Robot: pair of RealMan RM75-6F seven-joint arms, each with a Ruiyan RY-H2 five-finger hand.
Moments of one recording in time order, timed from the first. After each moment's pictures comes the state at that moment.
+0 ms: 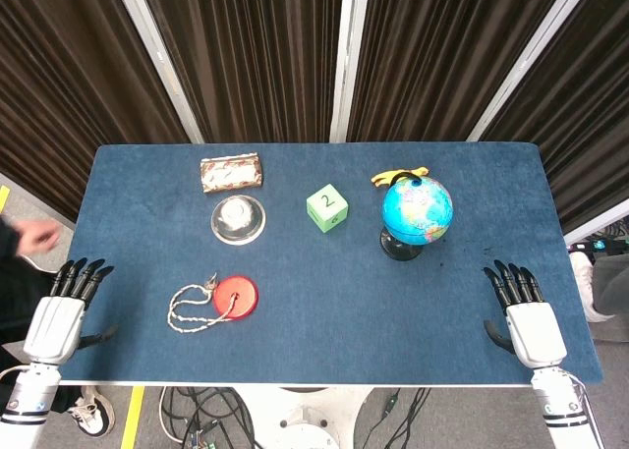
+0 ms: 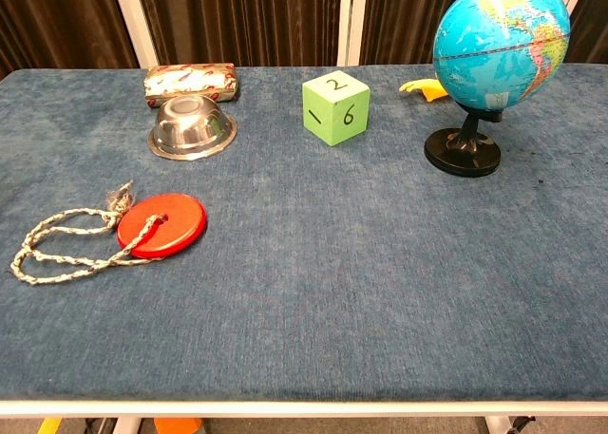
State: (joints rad) left arm -0.12 -1.28 -0.01 -1.46 1.59 1.52 -0.01; right arm 0.14 -1.31 0.01 -1.46 -1.59 1.45 -0.07
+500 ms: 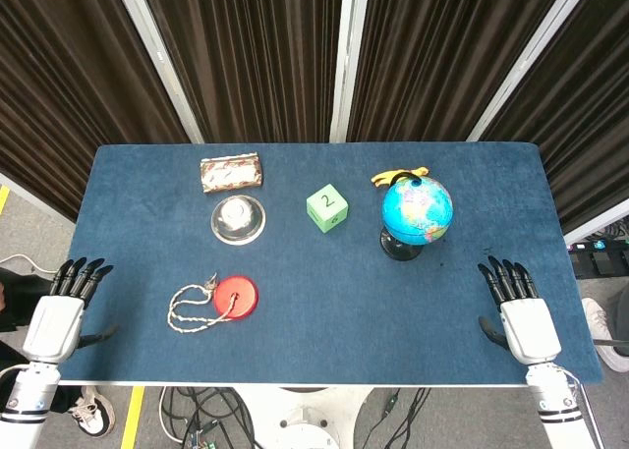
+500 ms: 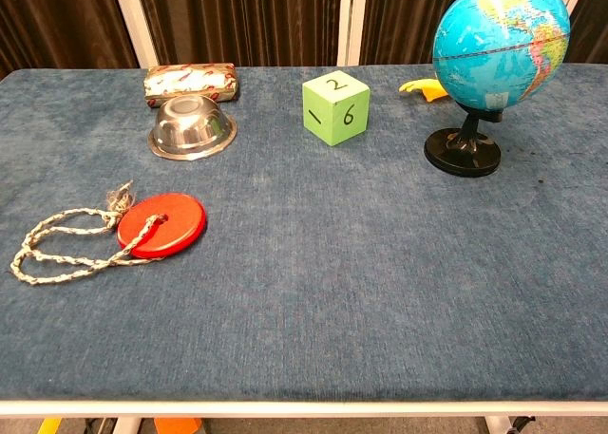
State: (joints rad) left arm -0.12 -1.28 -0.01 -1.45 1.58 1.51 -0.02; right arm 0.16 -1.32 0.03 -1.48 -1.61 1.45 -0.10
